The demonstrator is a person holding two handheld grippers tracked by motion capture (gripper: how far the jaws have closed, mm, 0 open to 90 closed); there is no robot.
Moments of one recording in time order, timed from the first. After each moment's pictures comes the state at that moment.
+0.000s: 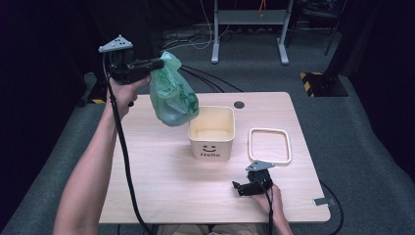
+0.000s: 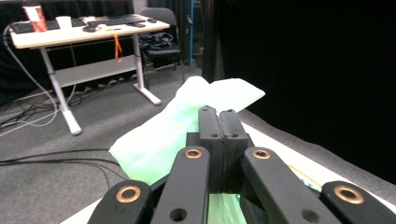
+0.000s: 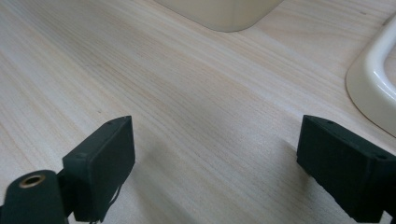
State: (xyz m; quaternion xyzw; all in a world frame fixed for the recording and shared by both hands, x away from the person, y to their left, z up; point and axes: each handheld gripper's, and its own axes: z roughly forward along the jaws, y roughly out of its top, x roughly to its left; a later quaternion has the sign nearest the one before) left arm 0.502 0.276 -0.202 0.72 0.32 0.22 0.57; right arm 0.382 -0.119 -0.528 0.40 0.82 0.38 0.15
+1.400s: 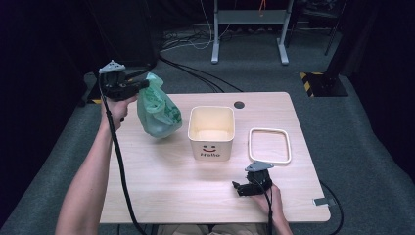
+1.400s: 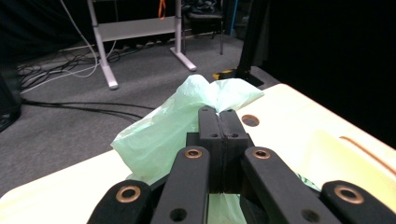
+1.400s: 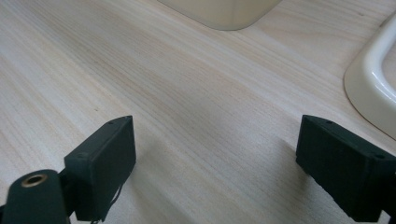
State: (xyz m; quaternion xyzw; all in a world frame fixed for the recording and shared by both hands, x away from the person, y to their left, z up) left arm 0.524 0.320 -0.277 0.72 0.41 0.23 0.51; right arm 0.381 -0.116 -0.528 0.40 0.82 0.37 0.16
